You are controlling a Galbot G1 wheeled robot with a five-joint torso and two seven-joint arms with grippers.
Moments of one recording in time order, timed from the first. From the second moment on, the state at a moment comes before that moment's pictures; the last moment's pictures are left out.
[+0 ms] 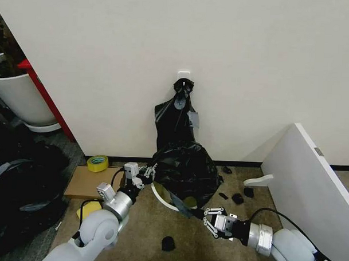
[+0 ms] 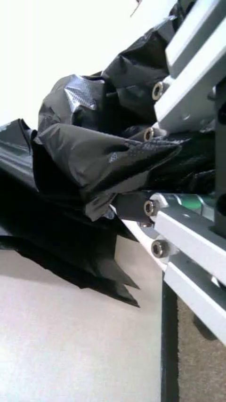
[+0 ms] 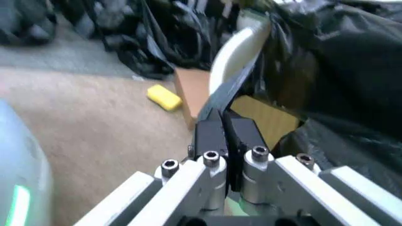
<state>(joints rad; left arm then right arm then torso) 1.25 -0.99 -0.15 -1.98 -0.90 -0.04 -0.03 -1.46 0.84 0.32 1.99 0.15 0.31 -0.70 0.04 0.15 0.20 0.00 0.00</state>
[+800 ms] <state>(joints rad) 1.27 -1.00 -0.14 -2.15 -1.10 0.11 -0.18 -1.36 1.03 0.32 1.65 -0.31 0.59 -0.61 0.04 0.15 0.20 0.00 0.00</state>
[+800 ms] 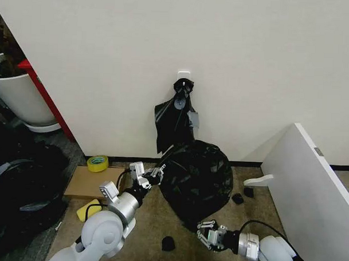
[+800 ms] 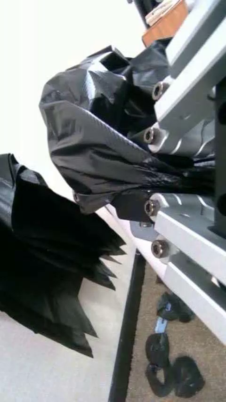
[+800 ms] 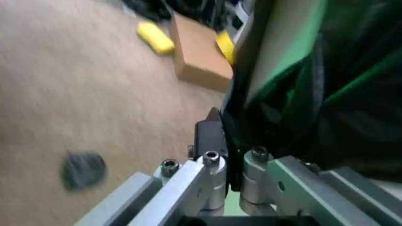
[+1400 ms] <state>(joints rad) 1.26 -0.99 -0.15 -2.06 -0.97 0.01 -0.10 -1.35 0.90 0.37 1.50 0.46 0.67 -1.09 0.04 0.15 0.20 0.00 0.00</state>
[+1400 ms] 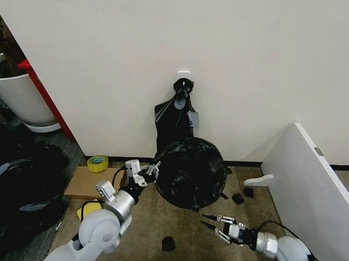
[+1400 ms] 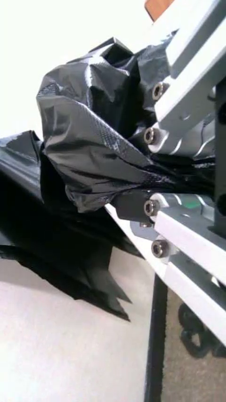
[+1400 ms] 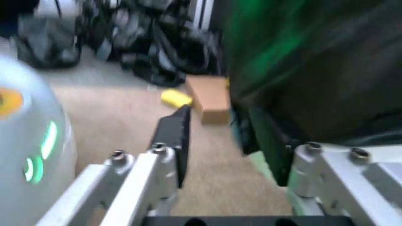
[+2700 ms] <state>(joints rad) 1.30 -0.99 -0.07 -2.02 -0.68 -0.18 0.01 -1.41 0.97 0.13 2.17 0.52 -0.17 0.35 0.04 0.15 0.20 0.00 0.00</state>
